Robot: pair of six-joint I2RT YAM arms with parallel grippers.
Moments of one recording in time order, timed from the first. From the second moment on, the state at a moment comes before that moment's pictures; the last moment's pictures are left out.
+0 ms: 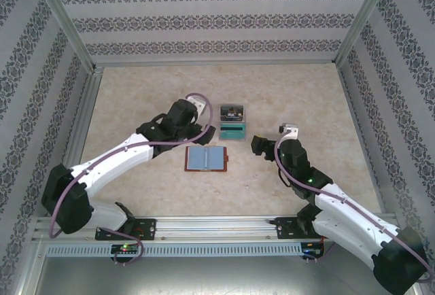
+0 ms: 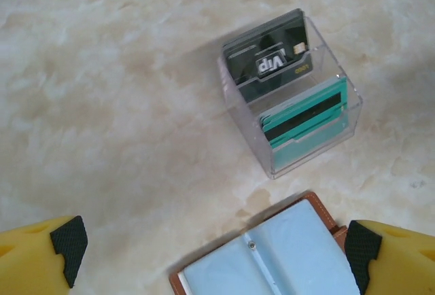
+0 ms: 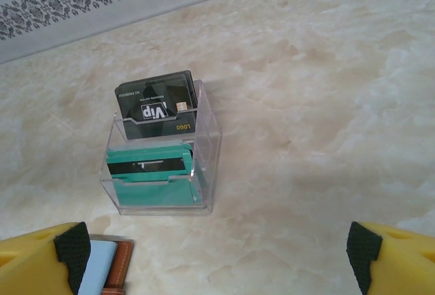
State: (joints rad) left arm -0.67 1.35 1.04 -0.43 -0.18 -0.18; right arm 0.56 0.77 0.36 -0.03 0.27 0.53
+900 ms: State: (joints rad) left arm -0.67 0.79 0.52 -0.45 -0.57 -0.66; right arm 0.56 0.74 0.41 -0.14 0.34 0.46
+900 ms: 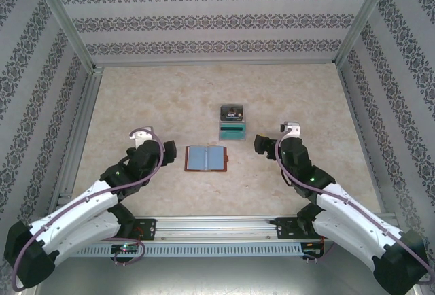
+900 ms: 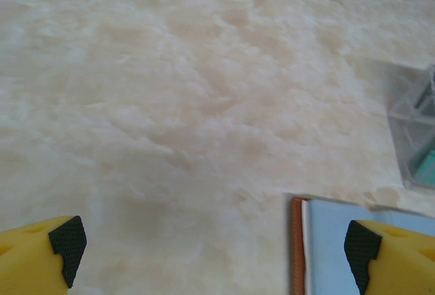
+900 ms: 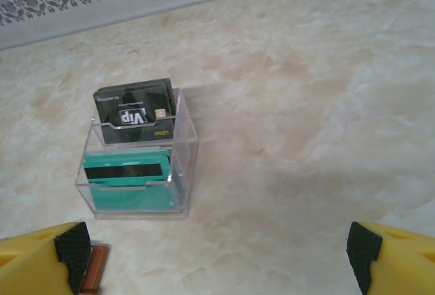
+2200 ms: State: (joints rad) left arm -0.07 1.22 0.60 -0.08 -0.51 -0.20; right arm 0.25 1.24 0.56 0.03 0.52 0.11
